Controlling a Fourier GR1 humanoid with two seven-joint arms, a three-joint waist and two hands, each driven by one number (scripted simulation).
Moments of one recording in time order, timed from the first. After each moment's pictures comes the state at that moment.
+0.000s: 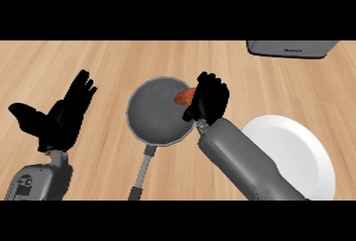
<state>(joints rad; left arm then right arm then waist) -0.20 0.18 0.01 -1.57 0.13 0.08 0.23 -0.78 -0.01 0.56 -0.98 1.00 -0.34 1.12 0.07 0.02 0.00</state>
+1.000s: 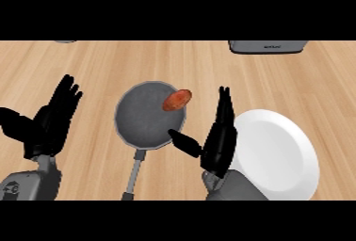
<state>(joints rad) -0.16 0.20 0.07 -1.59 0.14 0.10 0.24 -0.37 0.00 0.65 -1.43 1.00 -0.97 1.01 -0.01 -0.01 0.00</state>
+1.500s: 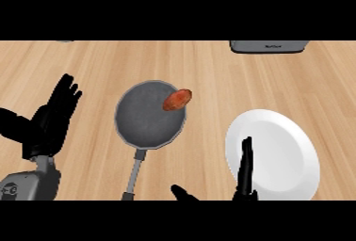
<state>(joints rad) -0.16 0.20 0.07 -1.60 0.14 0.09 0.25 0.08 -0.08 0.85 -1.82 1.09 -1.08 0.87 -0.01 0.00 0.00</state>
